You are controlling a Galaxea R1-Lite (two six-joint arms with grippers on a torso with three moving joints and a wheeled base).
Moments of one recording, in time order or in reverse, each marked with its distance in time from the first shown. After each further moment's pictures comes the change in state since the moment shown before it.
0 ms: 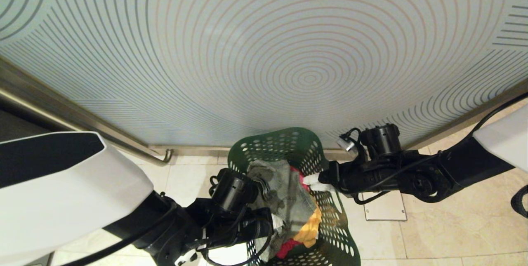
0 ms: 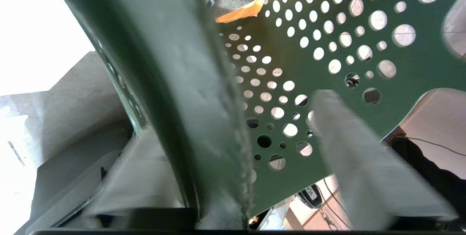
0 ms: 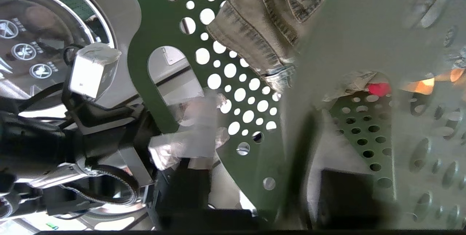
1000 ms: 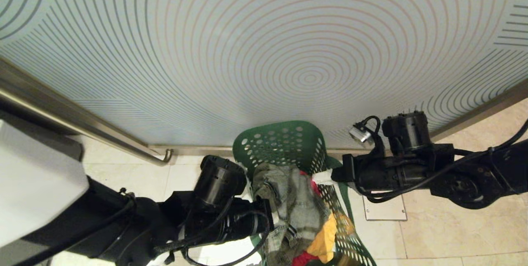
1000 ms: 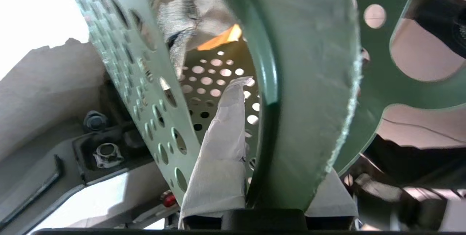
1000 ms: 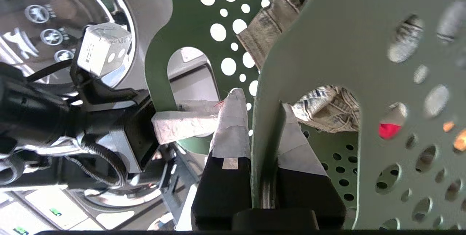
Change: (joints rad) left arm -0.028 -0.177 0.037 0.016 -0.103 -0.042; right arm 0.031 -0.211 0.093 0.024 0.001 0.005
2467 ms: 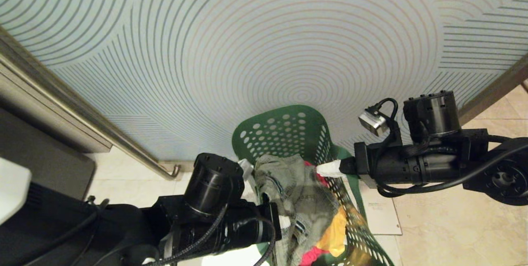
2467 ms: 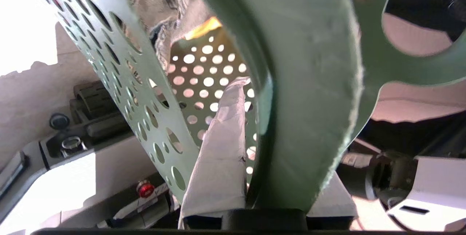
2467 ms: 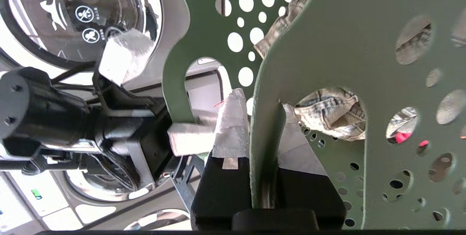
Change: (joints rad) left arm -0.079 -0.097 0.019 0.001 -0.007 0.003; right arm 0.034 -0.139 -0.040 0.133 -0.009 0.000
